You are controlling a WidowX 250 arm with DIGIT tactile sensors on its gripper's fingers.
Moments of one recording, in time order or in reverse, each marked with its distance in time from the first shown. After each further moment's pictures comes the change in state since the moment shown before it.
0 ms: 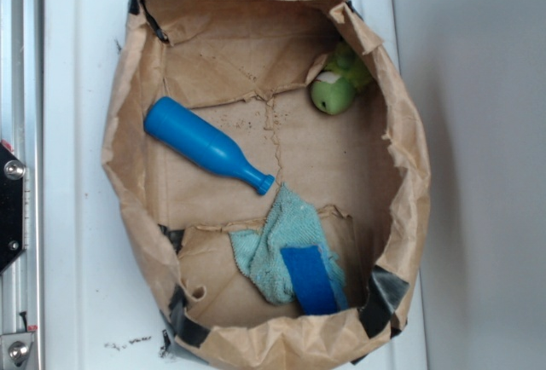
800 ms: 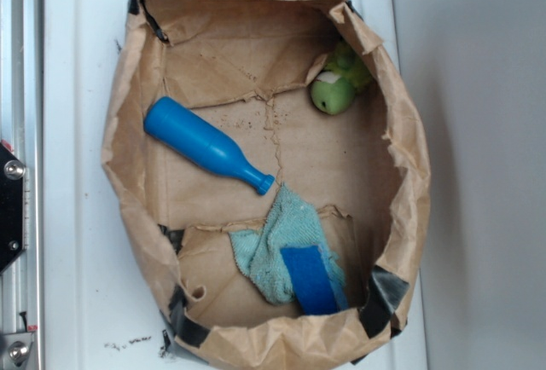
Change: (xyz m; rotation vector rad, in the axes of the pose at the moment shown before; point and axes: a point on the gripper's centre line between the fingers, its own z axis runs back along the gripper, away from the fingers) arm 0.031 0.010 -0.013 0.026 -0.022 0.164
